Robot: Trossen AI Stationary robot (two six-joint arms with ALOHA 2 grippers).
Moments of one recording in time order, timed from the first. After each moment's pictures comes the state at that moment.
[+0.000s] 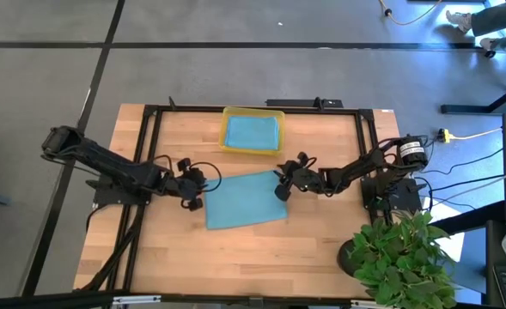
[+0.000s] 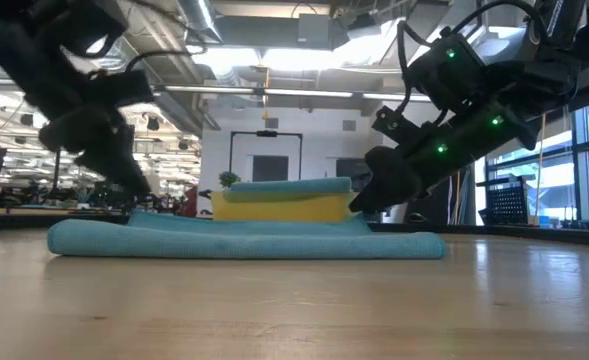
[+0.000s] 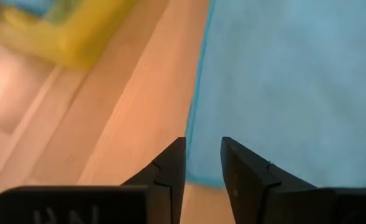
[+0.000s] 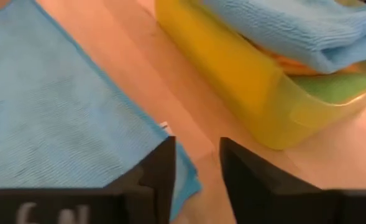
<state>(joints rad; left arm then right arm) -0.23 1.12 0.41 -0.25 -0.51 -0.41 0.03 1.73 0.53 0.61 0.55 0.25</state>
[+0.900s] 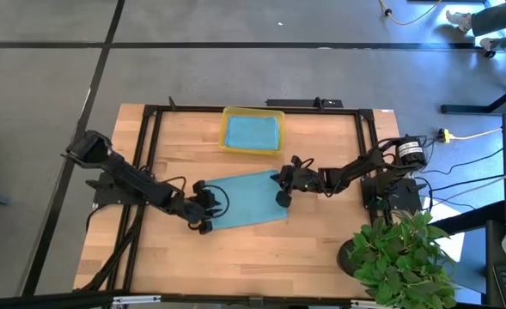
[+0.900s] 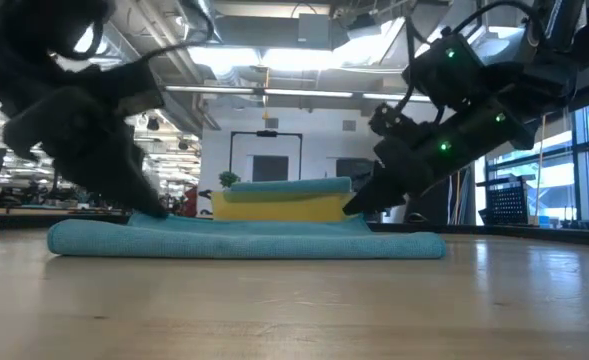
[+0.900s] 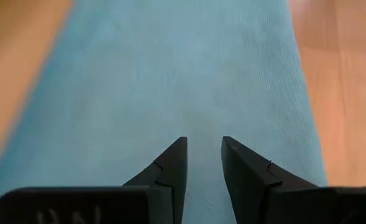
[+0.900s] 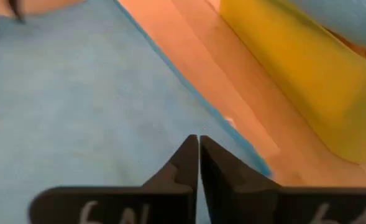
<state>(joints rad) -0.44 1.47 0.45 0.18 -0.48 -0.54 0.03 1.74 0.53 0.65 0.34 0.21</state>
